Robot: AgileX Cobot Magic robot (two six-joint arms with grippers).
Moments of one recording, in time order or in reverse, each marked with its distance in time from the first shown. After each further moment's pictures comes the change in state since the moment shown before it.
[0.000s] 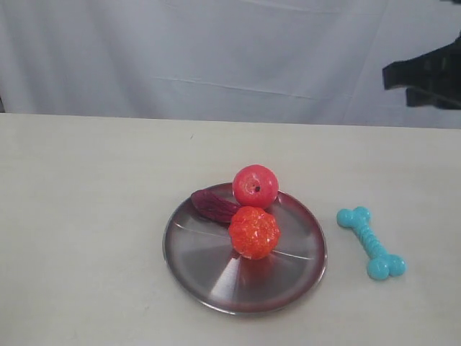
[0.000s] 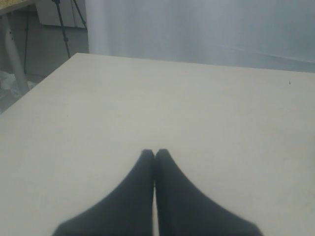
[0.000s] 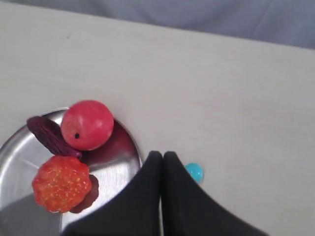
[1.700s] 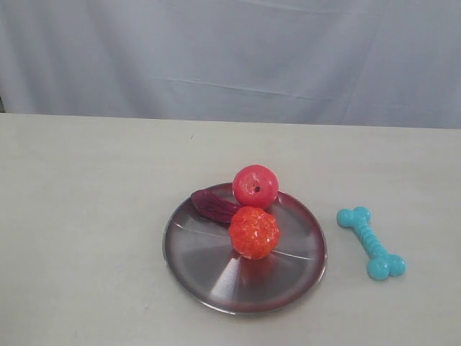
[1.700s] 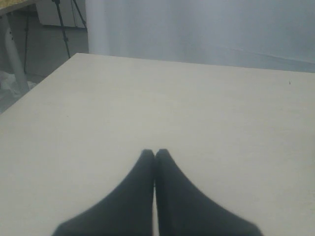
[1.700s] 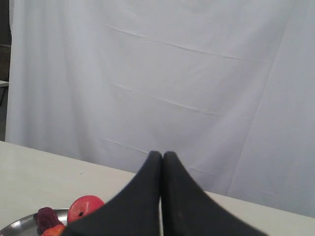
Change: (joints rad) left arm 0.000 0.000 0.000 0.000 0.000 0.000; right arm 0.000 -1.203 0.668 -0.016 -0.283 -0.119
